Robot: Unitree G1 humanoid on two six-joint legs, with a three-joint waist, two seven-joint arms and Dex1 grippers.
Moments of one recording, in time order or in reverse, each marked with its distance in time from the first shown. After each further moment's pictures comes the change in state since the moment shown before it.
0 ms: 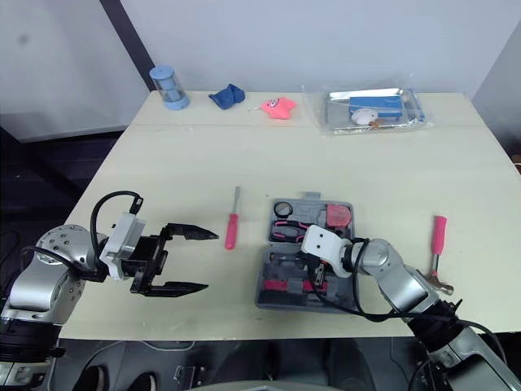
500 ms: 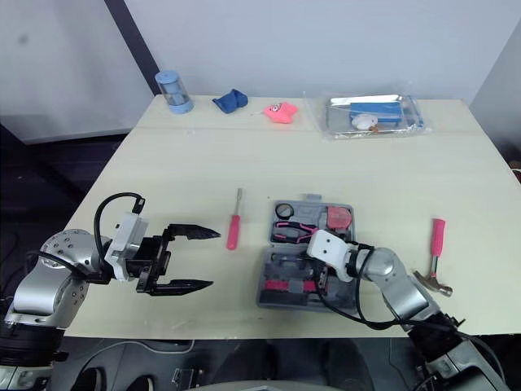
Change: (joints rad) left arm 0.035 -0.028 0.009 -0.021 -0.004 0.037 0.079; right arm 0.111 0.044 -0.153 0.015 0.041 -0.152 -0.014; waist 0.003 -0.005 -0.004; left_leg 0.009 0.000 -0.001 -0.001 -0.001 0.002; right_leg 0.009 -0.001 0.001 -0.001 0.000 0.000
